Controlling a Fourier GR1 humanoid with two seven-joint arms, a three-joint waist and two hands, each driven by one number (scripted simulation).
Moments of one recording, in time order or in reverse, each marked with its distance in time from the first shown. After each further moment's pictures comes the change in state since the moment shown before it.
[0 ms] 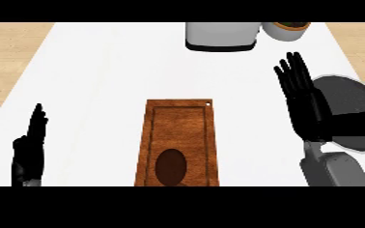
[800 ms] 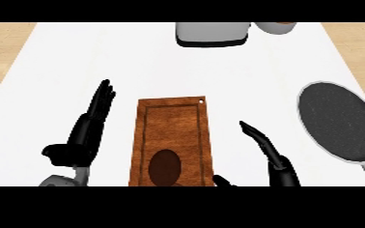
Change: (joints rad) left arm -0.109 -0.158 -0.197 -0.219 0.052 -0.194 -0.058; right arm 0.367 -0.004 0.422 -0.298 0.590 -0.379 -0.034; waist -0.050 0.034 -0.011
